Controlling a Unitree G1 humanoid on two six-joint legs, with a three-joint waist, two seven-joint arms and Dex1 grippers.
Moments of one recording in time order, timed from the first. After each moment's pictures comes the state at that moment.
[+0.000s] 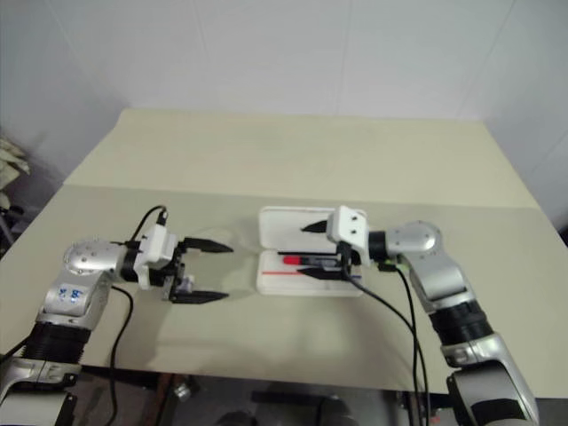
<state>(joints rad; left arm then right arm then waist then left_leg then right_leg) -0.50 0.67 0.00 0.17 -0.36 0.01 -1.36 -0.62 -0.61 0.18 0.02 0.25 0.20 1.19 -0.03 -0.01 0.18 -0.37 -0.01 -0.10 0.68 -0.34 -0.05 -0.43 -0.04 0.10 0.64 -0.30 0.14</state>
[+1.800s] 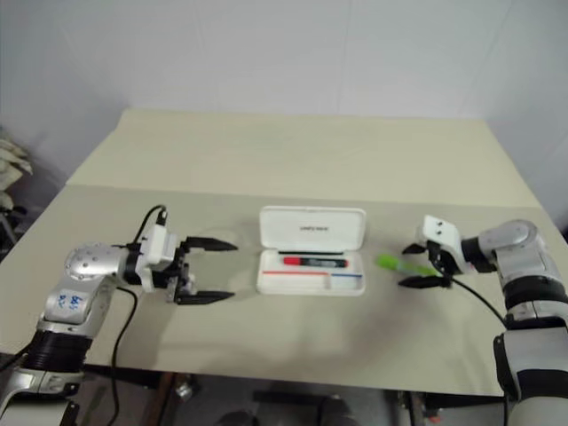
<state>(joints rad) -0.46 0.65 0.02 0.05 -0.38 0.06 -1.29 -0.88 -0.85 0.15 1.01 -0.05 -0.18 1.47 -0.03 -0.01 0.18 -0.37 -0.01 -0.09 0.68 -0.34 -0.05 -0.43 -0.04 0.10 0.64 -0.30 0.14</state>
